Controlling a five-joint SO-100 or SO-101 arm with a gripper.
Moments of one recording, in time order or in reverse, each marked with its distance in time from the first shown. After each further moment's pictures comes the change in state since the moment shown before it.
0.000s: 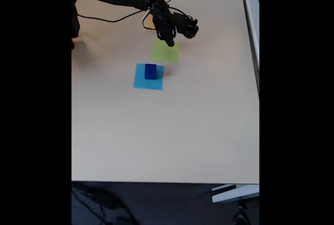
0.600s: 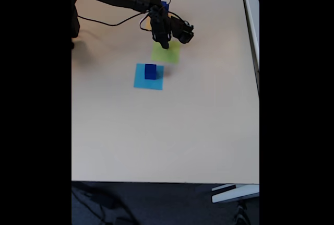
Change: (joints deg) arm 0.7 0.0 3.3 0.0 3.7
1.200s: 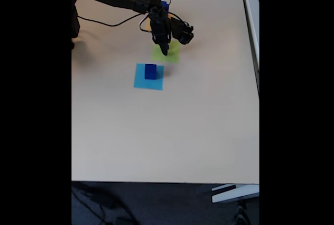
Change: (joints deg) arm 0.2 0.0 -0.3 -0.7 -2.6
